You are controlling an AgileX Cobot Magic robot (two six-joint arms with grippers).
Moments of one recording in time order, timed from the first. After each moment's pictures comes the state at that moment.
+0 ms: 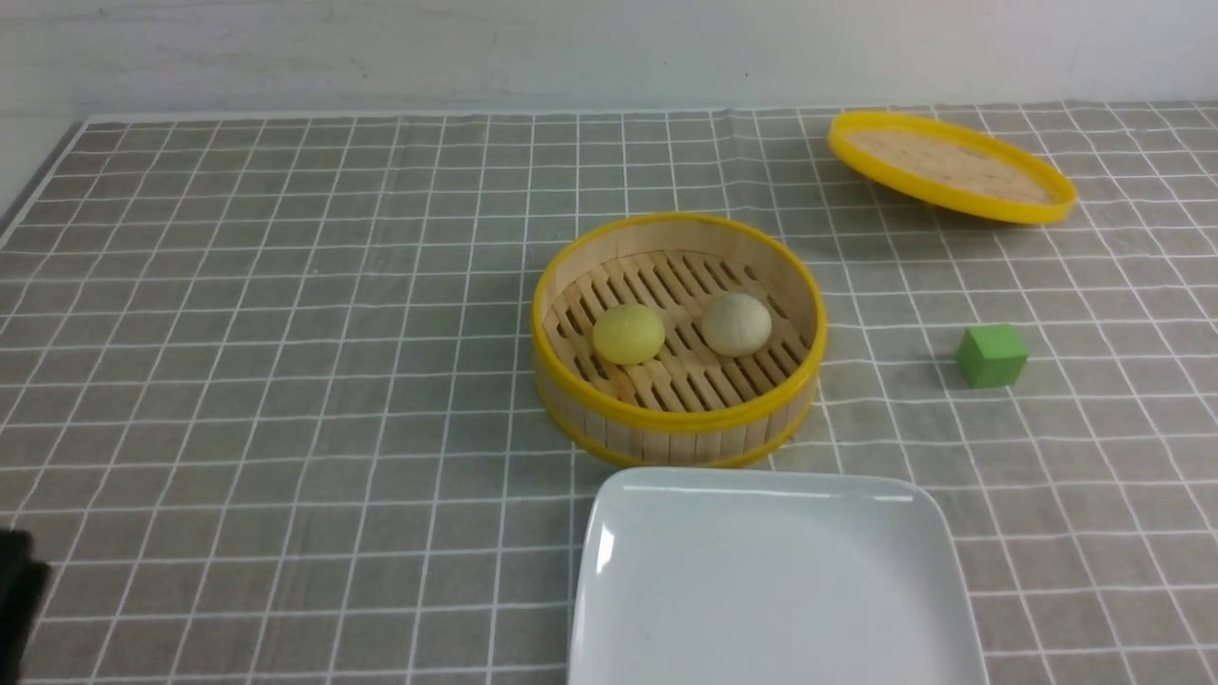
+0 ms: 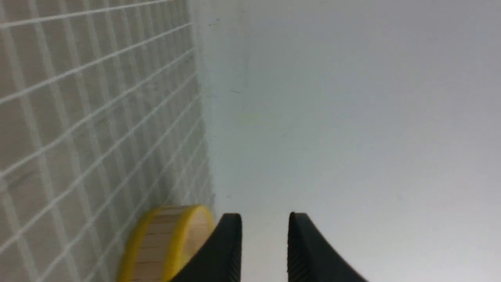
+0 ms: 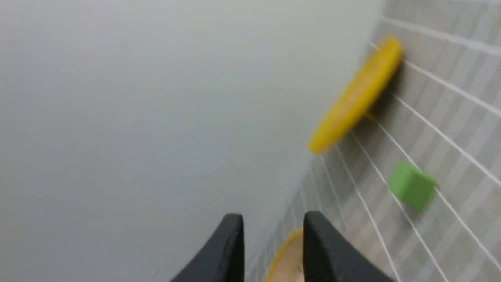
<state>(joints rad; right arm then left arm) -0.03 0.00 -0.15 0.54 0.10 0.45 0.01 -0.01 -0.10 -0.51 0.10 -0.88</state>
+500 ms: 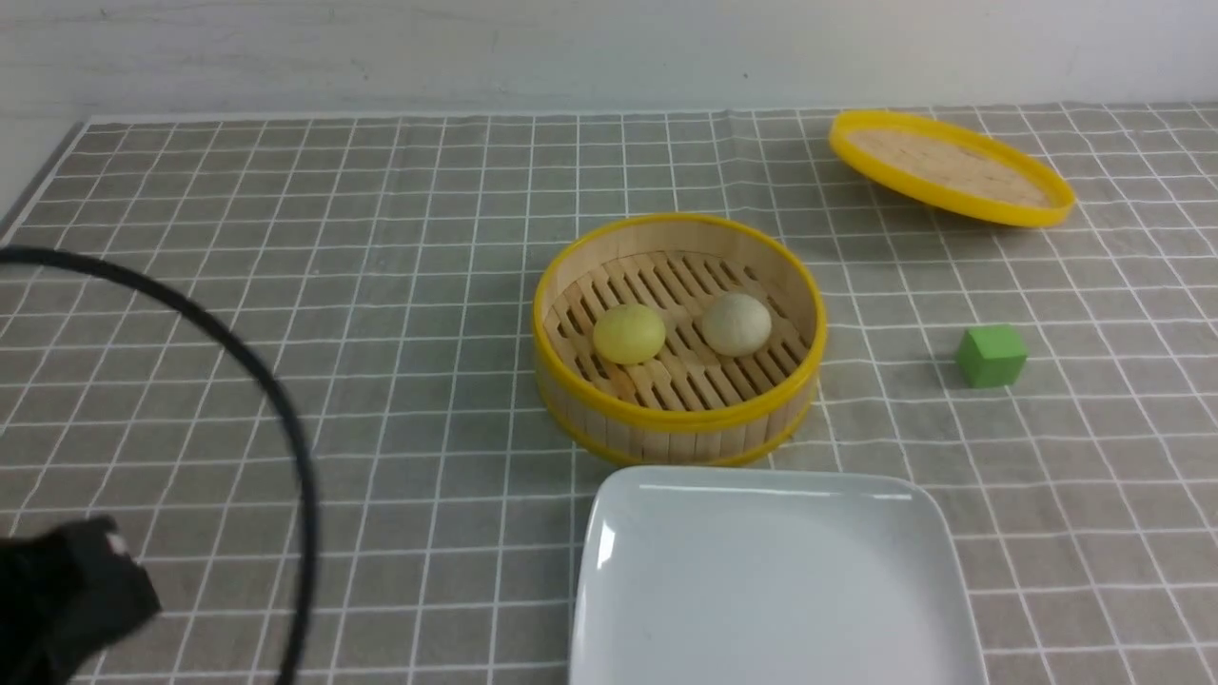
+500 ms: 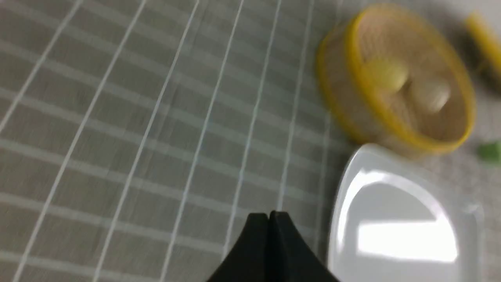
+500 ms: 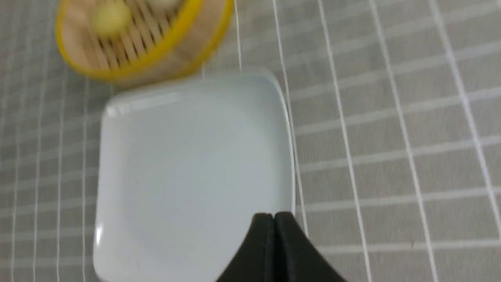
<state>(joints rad) -0.03 0.75 -0.74 0.47 1.07 0.00 0.01 0.64 -0.62 -0.33 0.94 -0.26</state>
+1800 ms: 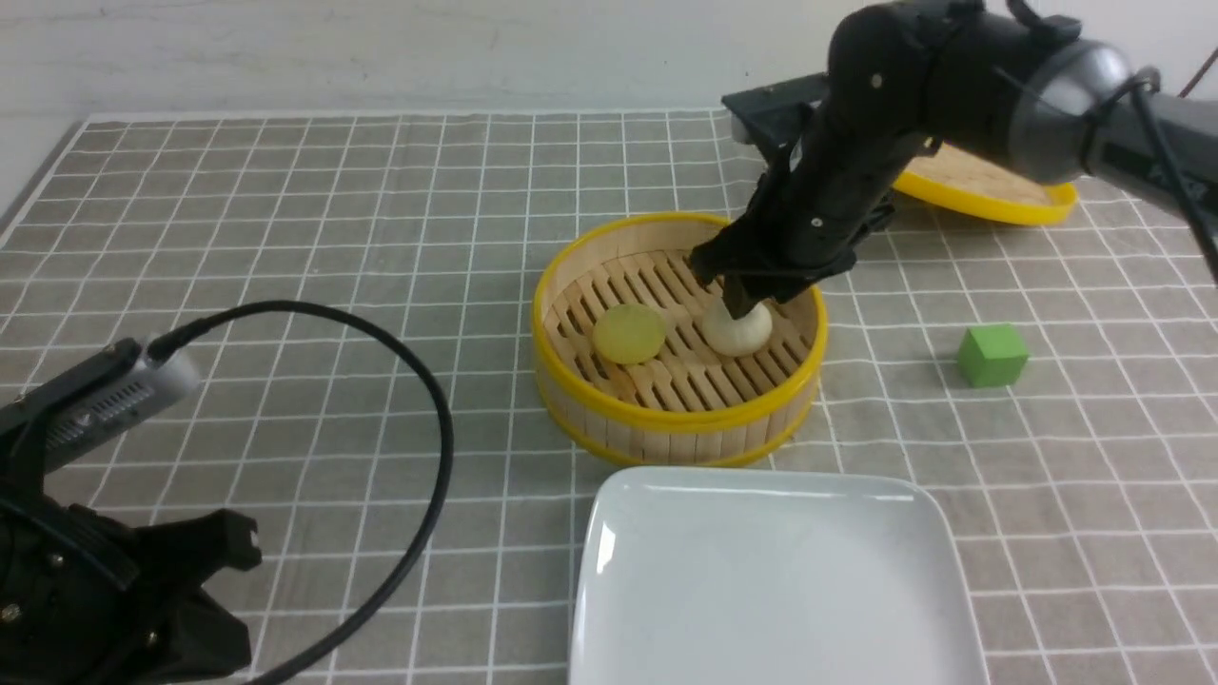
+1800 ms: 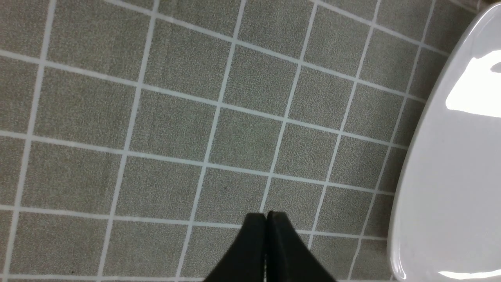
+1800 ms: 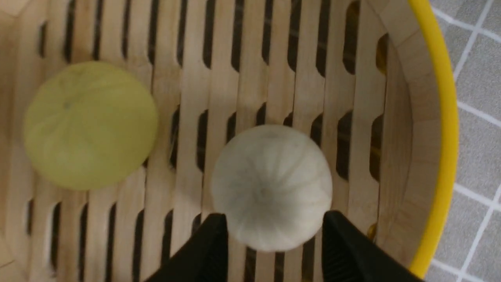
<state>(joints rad) 0.45 2.14 -1.88 0.10 0.95 -0.07 0.01 1.03 -0.65 -0.41 0.97 -0.09</state>
